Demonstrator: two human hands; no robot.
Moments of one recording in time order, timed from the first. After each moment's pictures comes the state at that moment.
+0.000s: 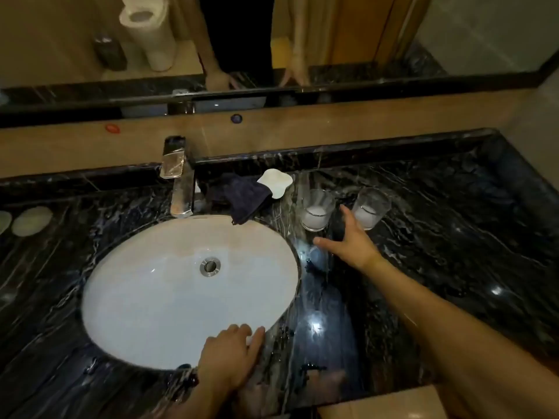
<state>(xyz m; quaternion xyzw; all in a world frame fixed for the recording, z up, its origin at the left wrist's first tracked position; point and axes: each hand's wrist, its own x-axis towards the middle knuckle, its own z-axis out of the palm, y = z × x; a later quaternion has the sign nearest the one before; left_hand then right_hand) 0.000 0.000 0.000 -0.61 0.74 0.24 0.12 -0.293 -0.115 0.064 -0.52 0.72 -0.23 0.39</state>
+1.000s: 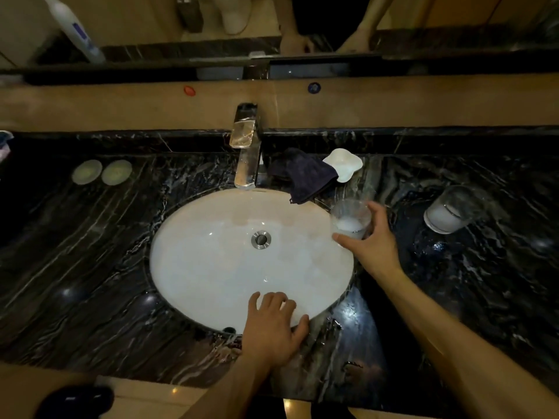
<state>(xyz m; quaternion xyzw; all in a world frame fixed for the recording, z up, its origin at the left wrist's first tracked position) 0.004 0.008 -0.009 -0.63 0.76 0.16 0.00 -0.212 -0.120 0.042 -0.50 0.64 -0.40 0.42</state>
